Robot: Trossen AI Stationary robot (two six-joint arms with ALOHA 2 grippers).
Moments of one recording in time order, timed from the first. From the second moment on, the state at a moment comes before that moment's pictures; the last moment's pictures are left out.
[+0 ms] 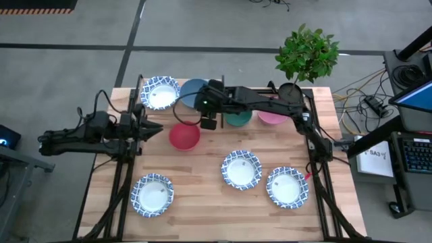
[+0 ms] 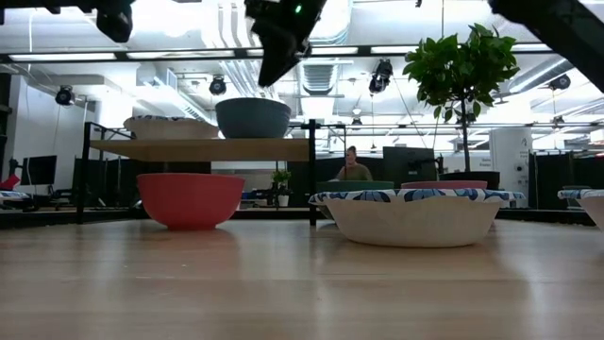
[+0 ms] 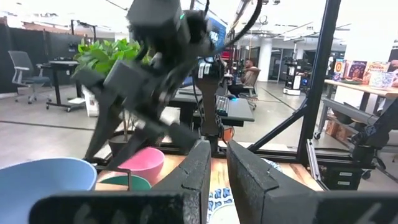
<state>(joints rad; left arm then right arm) 0.05 0.33 0.51 -0.08 -0.02 -0.06 -0.16 2.16 2.35 -1.04 0.32 -0.21</state>
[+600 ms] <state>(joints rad) 0.05 0.66 0.56 -0.12 0.07 -0.21 0.20 1.95 2.16 -1.21 0.18 0.00</state>
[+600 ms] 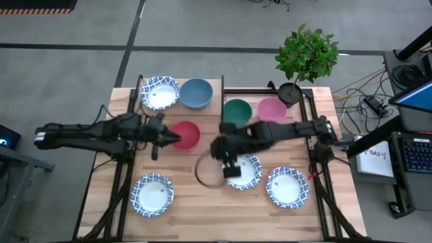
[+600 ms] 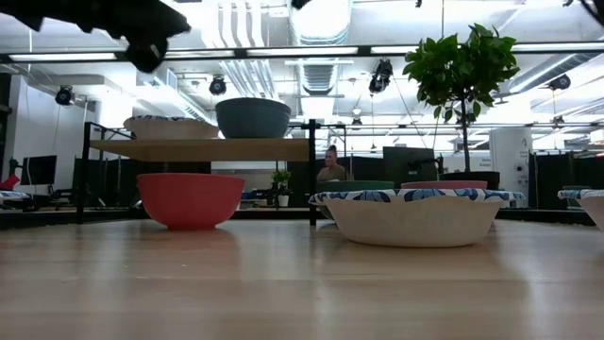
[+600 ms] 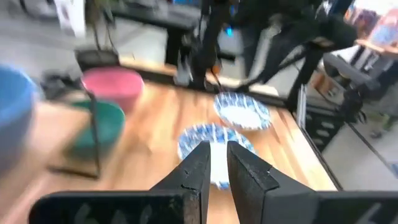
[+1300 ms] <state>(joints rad) -0.03 1.21 0.81 -0.42 0.06 -0.43 0.35 1.35 1.05 -0.27 0.19 0.06</state>
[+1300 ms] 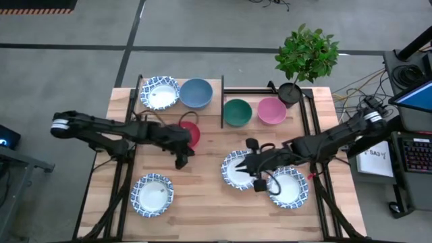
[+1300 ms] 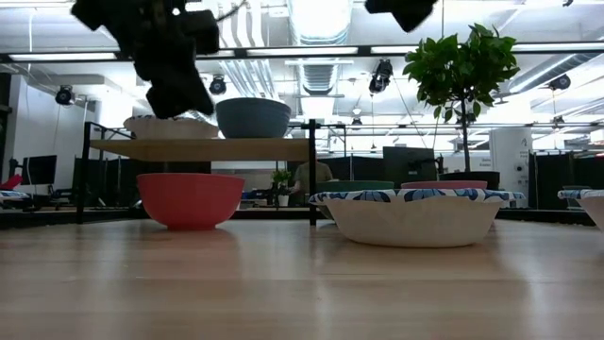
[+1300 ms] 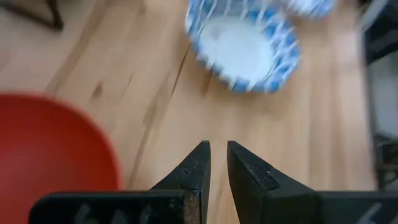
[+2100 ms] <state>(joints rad) -0.11 1.49 1.01 -0.74 -0.26 -0.14 0.38 1.10 0.72 -0.07 0.19 0.12</state>
